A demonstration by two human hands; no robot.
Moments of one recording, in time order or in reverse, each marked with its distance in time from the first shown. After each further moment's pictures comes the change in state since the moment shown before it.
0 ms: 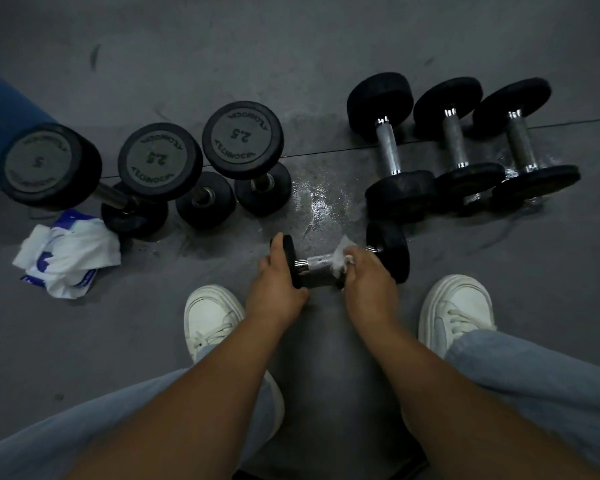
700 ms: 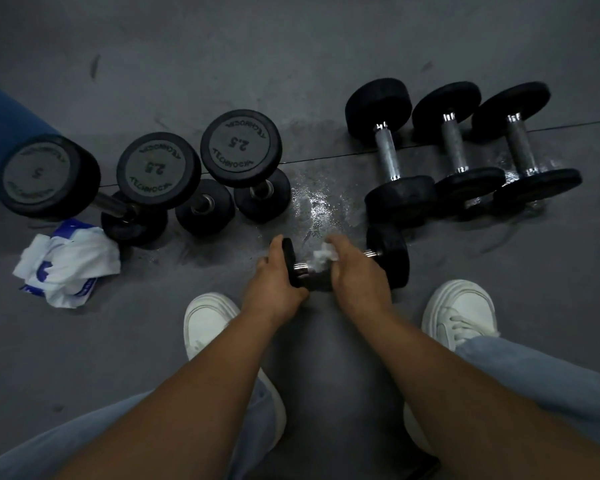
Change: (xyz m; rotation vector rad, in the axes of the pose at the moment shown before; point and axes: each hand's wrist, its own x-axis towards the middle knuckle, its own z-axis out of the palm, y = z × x) left_hand 0.016 0.003 -0.011 0.017 -0.042 -0.021; right_hand 0.019 -0.019 -0.005 -0.081 -0.086 -0.192
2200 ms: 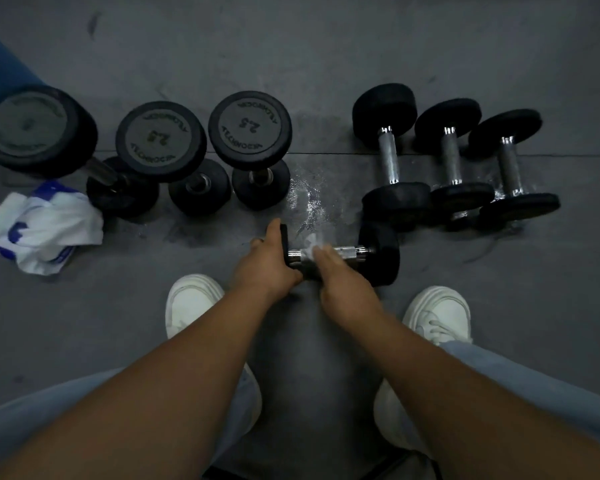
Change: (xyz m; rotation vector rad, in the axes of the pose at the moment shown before) left_hand 0.007 0.008 -0.007 0.063 0.009 -0.033; right_hand -0.016 -0.002 -0.007 -0.112 -0.389 -0.097
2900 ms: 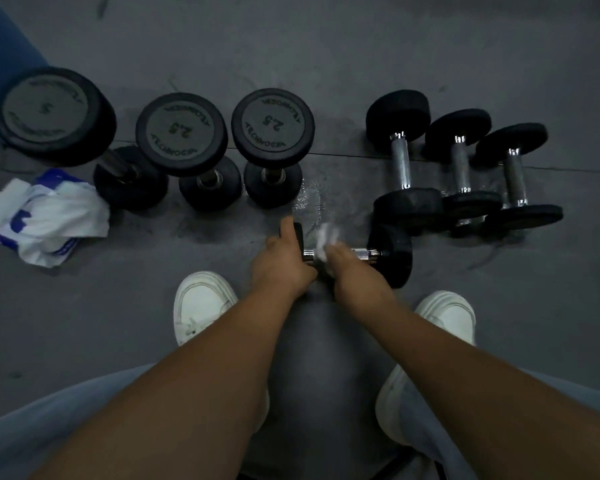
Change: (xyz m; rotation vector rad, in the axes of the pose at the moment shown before) left_hand 0.002 0.003 0.003 0.017 0.066 0.026; right_hand 0.016 0.006 0.001 -0.173 -0.018 -0.016
